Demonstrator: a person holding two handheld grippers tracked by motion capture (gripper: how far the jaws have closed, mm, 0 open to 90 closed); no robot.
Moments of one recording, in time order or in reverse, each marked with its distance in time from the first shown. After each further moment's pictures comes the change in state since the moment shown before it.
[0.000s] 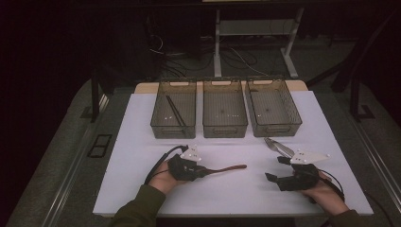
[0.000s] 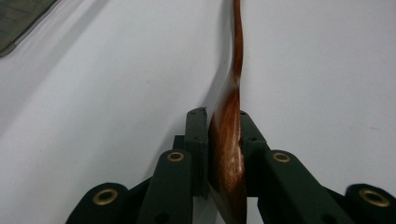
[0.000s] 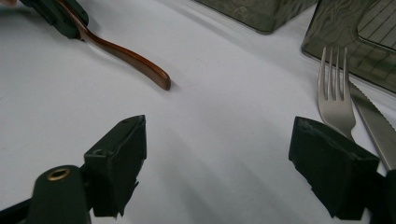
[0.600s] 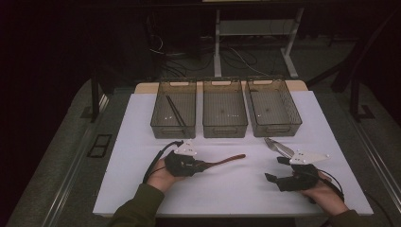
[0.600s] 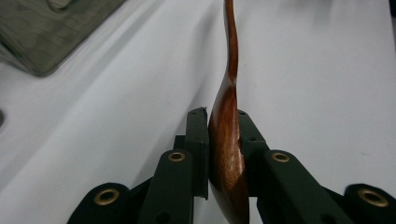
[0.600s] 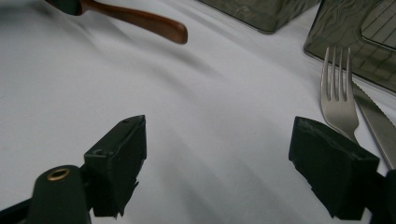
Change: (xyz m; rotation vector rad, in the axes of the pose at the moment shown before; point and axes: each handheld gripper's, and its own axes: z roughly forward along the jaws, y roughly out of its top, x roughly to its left) left arm 0.006 0.003 -0.016 -0.101 0.021 -0.063; right arm 0.001 0.000 0.001 0.001 0.004 -0.006
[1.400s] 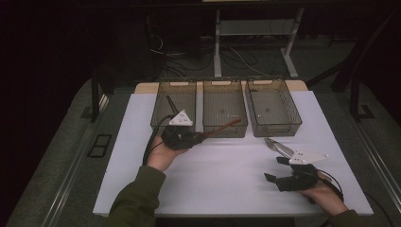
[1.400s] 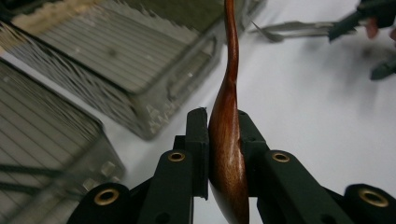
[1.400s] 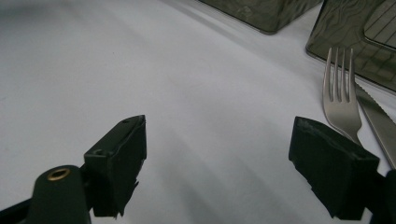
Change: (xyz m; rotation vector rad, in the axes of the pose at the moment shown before) left arm 0.041 0.062 -0.028 -0.097 0.156 -0.070; right arm 0.001 0.001 0.000 0.001 0.001 0.005
